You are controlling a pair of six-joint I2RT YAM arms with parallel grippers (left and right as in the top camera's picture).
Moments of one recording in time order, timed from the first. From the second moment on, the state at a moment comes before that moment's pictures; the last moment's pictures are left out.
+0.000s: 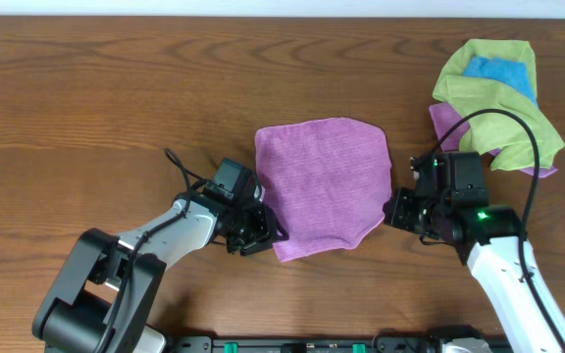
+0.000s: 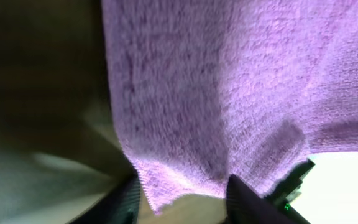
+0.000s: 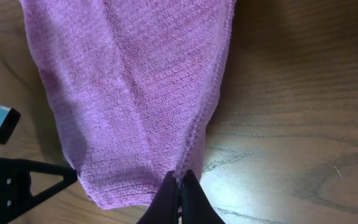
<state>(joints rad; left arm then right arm) -0.47 1.66 0.70 -0.34 0.66 -0.78 0.11 1.17 0.74 -0.71 -0.32 0.42</state>
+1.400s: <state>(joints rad) -0.47 1.52 0.69 -0.42 0.56 -0.78 0.11 1.17 0.74 -0.80 -0.31 0.41</state>
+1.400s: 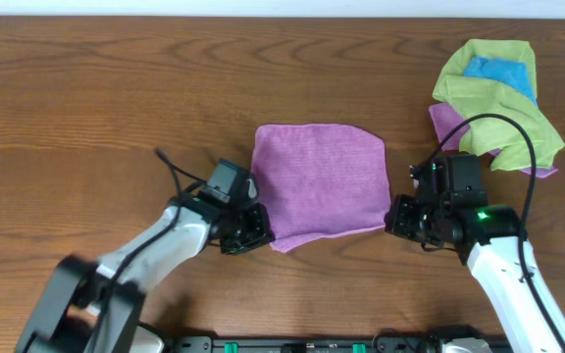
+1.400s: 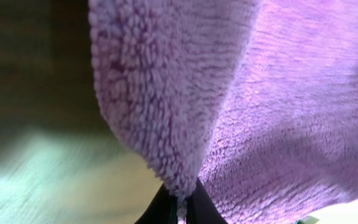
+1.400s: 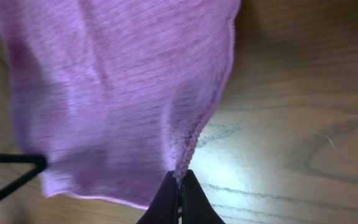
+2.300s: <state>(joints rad) -0.35 1.44 0.70 -0.09 0.44 -0.81 0.19 1.37 0.75 -0.26 -0.18 0.40</state>
